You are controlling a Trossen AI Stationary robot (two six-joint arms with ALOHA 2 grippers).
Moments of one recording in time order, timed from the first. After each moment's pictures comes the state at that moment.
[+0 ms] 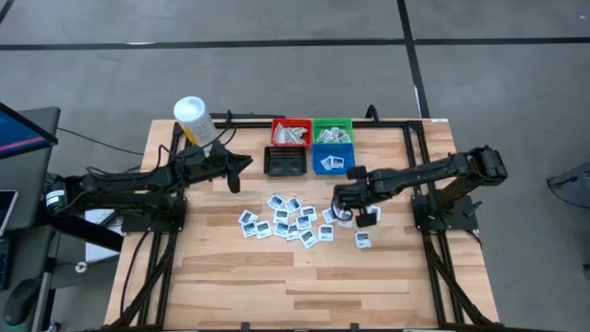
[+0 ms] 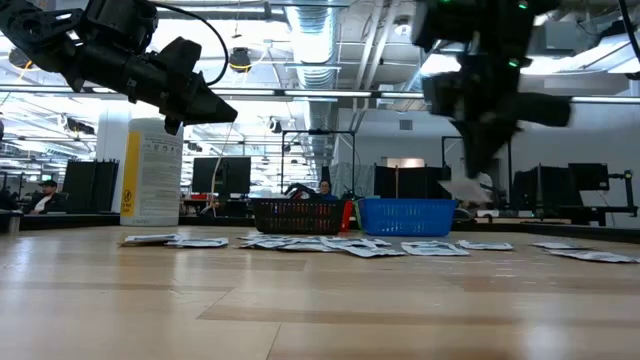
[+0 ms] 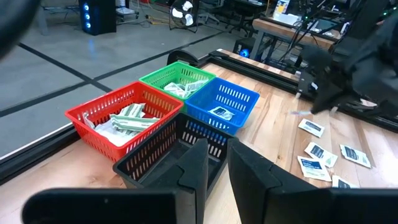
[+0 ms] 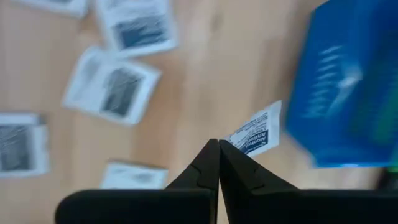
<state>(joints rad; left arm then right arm) 0.35 0.89 0.30 0.38 -0.05 -0.16 0.07 1.52 0.99 -0.93 0.29 -0.14</state>
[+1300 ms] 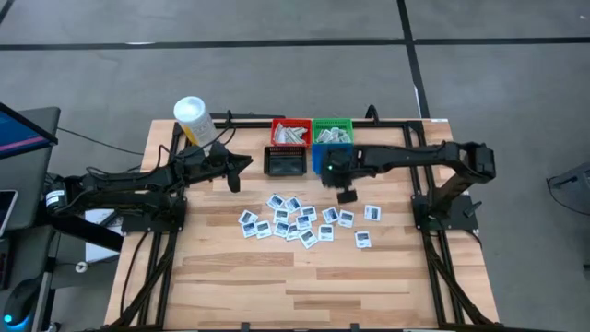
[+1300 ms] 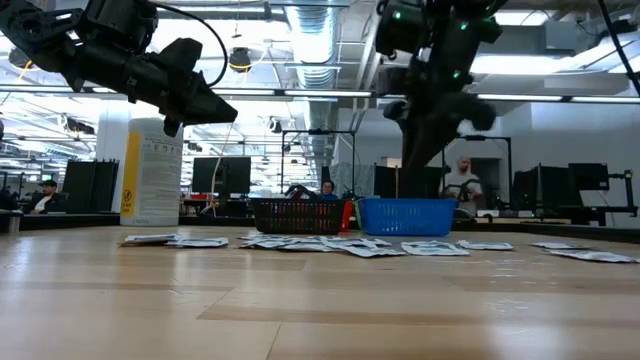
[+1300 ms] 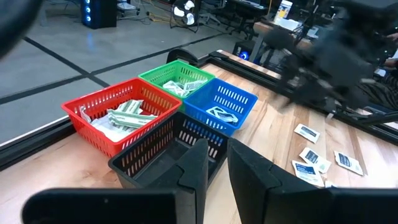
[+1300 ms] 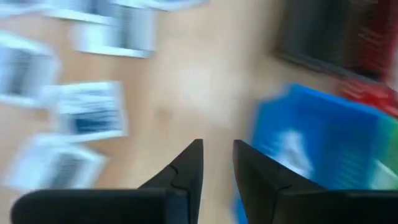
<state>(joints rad) 0.35 0.89 0.30 0.38 -0.05 -0.22 -0.17 1.59 1.11 -0.69 0.20 -0.47</state>
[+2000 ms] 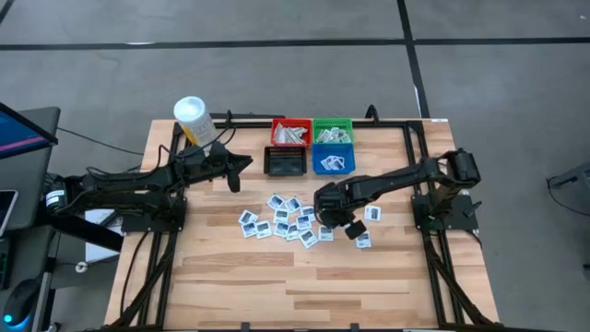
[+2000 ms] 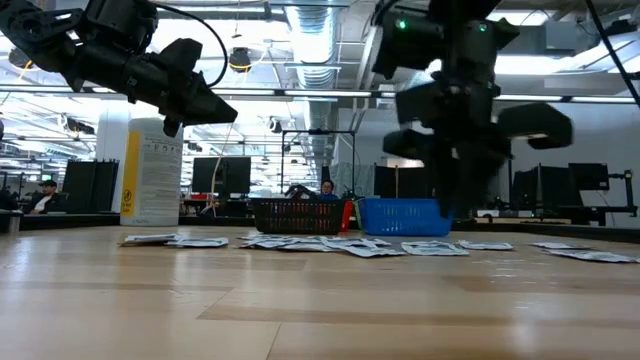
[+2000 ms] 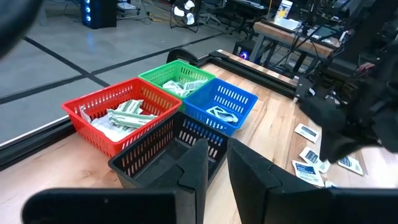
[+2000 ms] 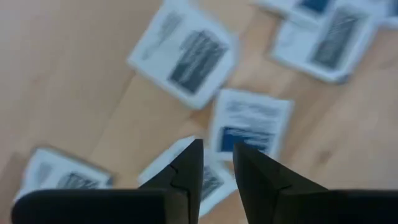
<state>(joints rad) 0.35 0.89 0.30 0.38 -0.05 -0.22 0.08 1.74 1.11 -0.76 0.01 -0.51</state>
